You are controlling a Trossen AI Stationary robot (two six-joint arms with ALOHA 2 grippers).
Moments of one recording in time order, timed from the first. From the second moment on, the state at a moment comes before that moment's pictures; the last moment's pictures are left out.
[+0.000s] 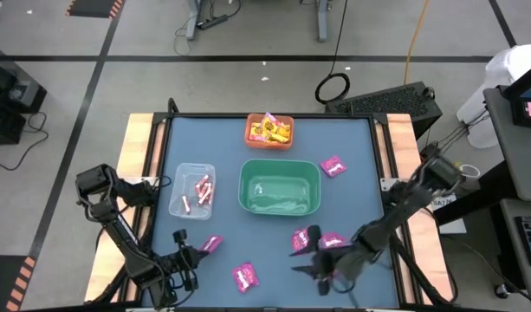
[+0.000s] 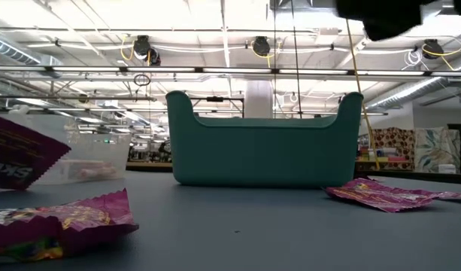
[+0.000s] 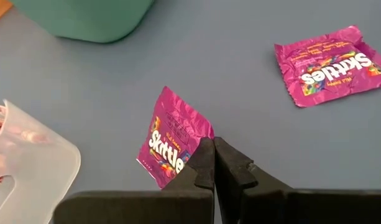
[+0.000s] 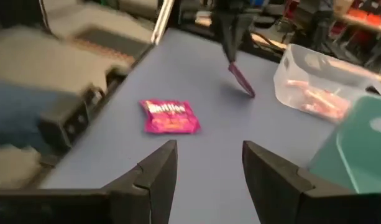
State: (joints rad) left arm -1.08 1.72 0.97 -0.72 -0.82 -1.28; right arm 0.76 1.67 0.81 0.42 0.61 0.05
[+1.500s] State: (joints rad) left arm -1.07 1.72 0.97 -0.66 -0.78 -1.22; right arm 0.41 2.54 2.00 -0.17 0.54 -0.31
